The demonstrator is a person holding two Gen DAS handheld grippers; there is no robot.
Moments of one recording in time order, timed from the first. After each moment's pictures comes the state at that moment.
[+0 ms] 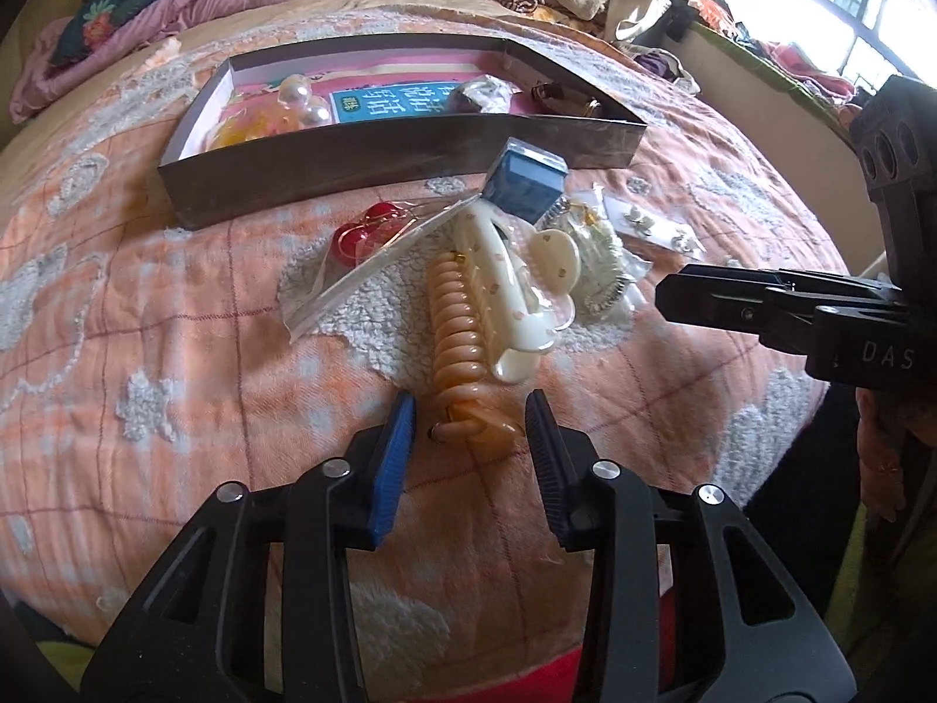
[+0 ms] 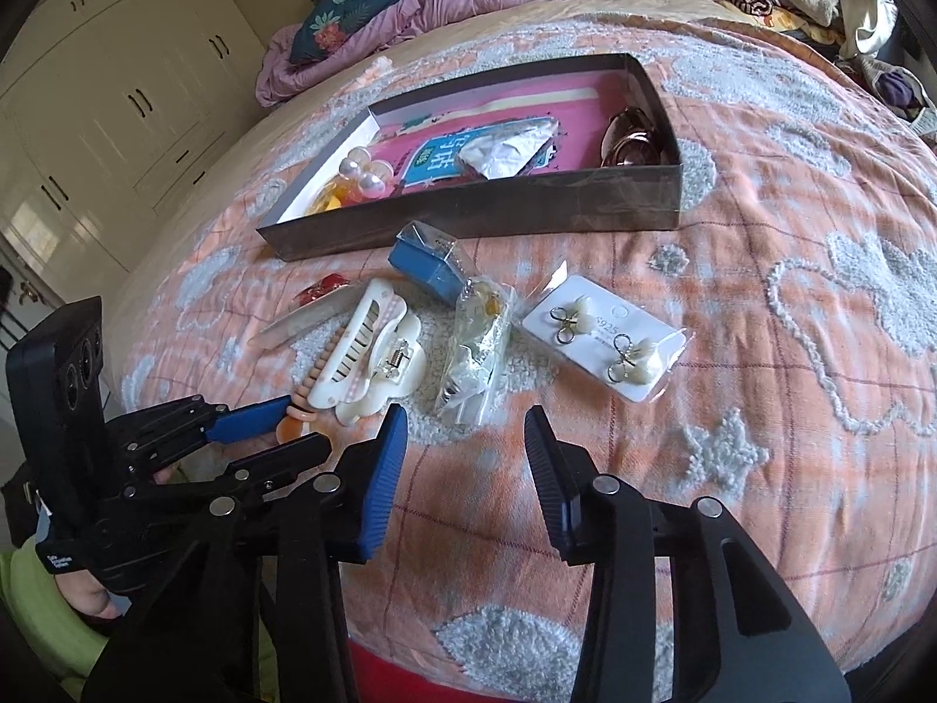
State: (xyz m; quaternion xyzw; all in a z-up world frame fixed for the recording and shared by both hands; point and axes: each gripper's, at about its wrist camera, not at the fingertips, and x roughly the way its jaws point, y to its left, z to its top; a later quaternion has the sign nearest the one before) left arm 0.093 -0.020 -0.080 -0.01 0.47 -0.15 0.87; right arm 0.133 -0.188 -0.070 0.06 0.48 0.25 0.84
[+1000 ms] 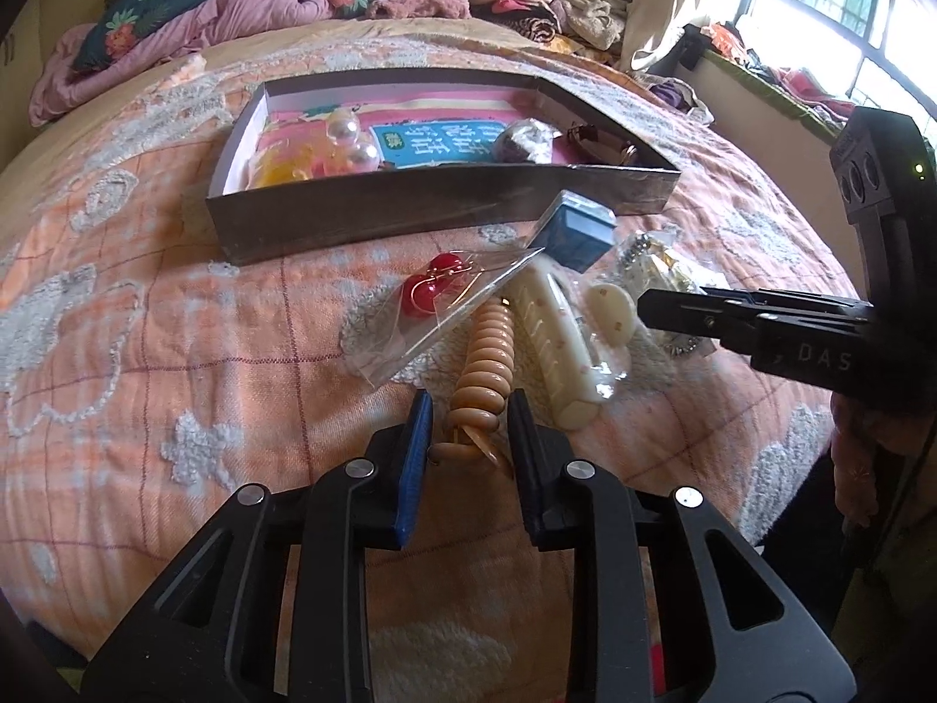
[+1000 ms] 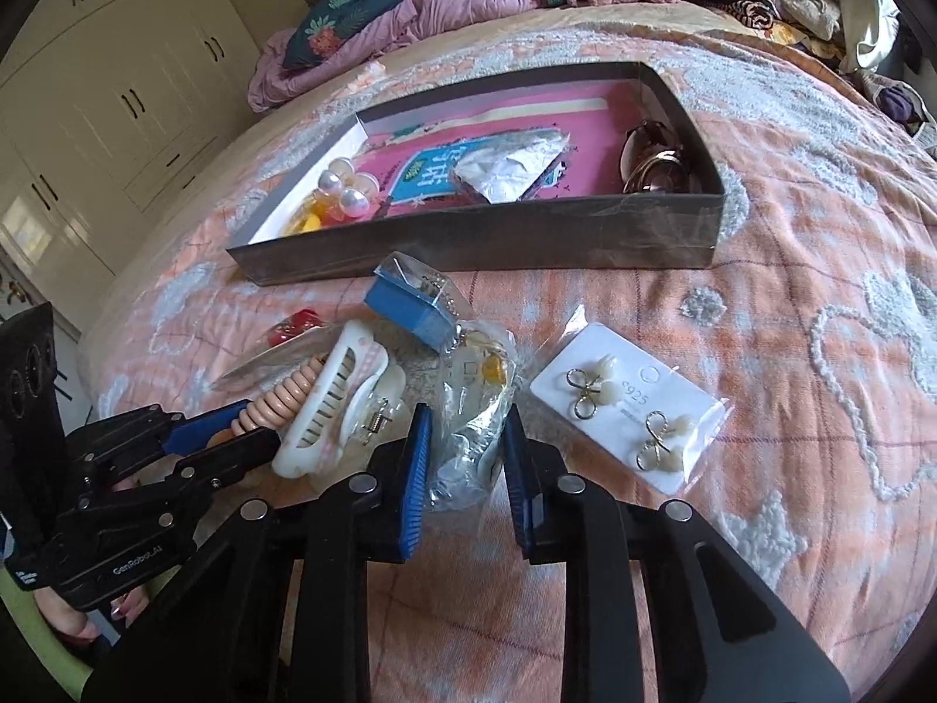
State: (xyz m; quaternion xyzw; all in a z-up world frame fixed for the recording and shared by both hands) left arm 0.100 -0.001 -0.069 -0.02 0.43 -0.13 0.89; right arm 0.155 -0.175 -0.075 0.05 0.45 0.24 0.86
